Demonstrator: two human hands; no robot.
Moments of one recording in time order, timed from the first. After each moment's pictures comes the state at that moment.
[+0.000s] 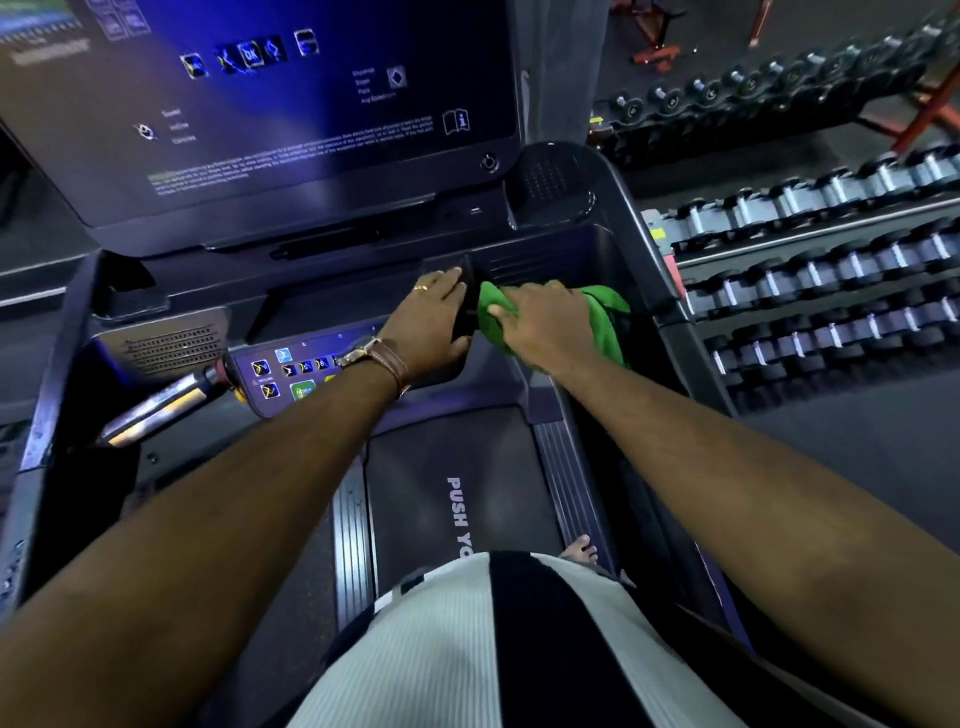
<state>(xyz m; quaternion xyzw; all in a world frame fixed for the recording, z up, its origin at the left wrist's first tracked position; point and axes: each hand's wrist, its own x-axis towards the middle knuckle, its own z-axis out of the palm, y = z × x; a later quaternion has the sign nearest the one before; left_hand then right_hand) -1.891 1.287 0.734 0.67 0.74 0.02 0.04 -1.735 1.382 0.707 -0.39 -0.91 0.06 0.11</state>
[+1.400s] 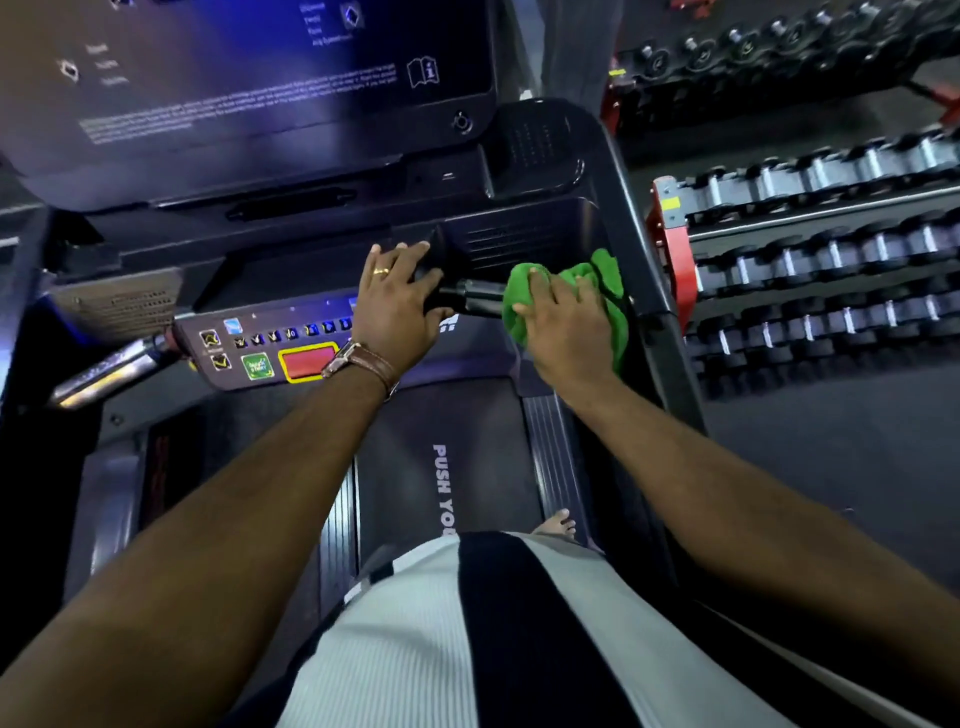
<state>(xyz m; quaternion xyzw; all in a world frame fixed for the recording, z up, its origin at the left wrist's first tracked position) -1.870 1.289 0.702 0.59 0.79 0.12 -0.09 -1.677 1.401 0.662 -0.41 -0.89 0.00 0.21</state>
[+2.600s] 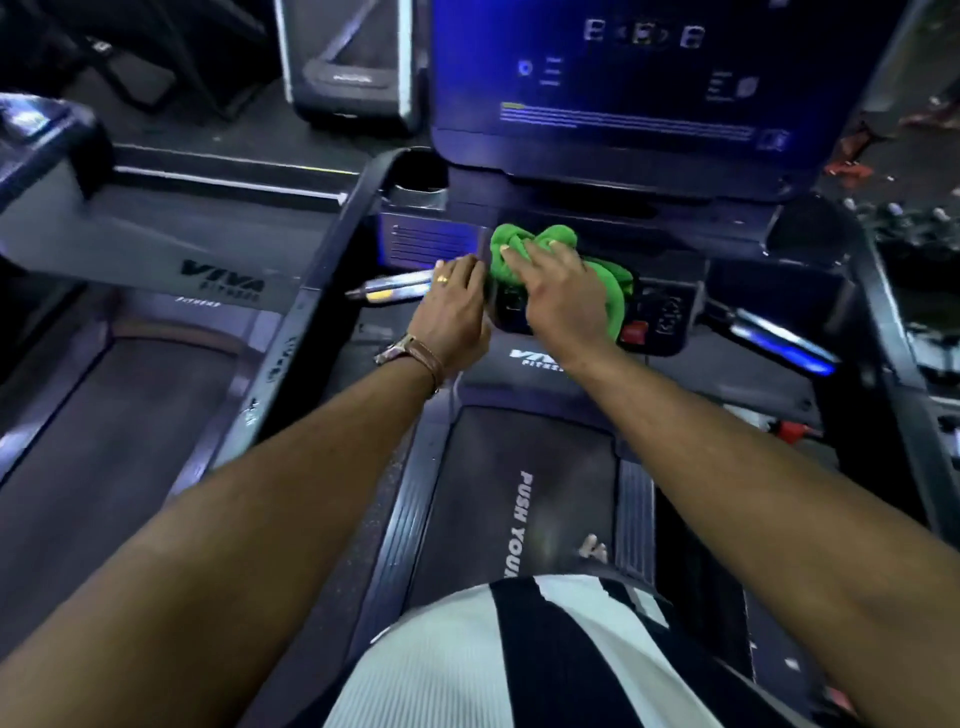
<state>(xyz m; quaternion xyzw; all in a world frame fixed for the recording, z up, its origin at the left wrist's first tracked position) -1.996 1.028 0.750 0.50 0.85 0.14 -0.10 -1.896 1.157 0.765 -0.14 -0.96 0.03 0.24</state>
